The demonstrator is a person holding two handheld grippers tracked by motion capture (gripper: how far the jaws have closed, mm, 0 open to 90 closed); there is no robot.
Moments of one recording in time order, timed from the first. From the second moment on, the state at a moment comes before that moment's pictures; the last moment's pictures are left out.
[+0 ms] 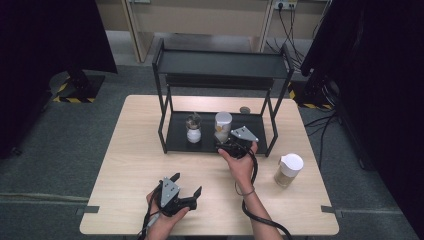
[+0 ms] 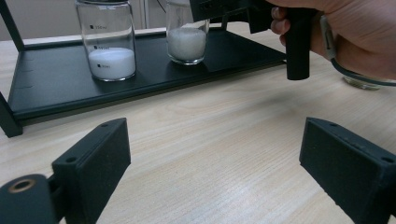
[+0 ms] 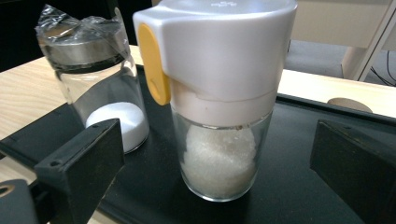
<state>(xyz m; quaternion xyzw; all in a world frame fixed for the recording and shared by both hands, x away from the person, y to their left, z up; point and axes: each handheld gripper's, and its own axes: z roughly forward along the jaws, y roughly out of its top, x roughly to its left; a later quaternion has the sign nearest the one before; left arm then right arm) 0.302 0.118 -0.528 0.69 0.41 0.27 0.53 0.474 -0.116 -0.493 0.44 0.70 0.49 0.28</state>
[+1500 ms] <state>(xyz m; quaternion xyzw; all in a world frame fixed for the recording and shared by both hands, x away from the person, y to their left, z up) 0.301 0.118 -0.528 0.69 0.41 0.27 0.53 0.432 -0.143 -0.489 0.41 0.71 0.50 0.28</state>
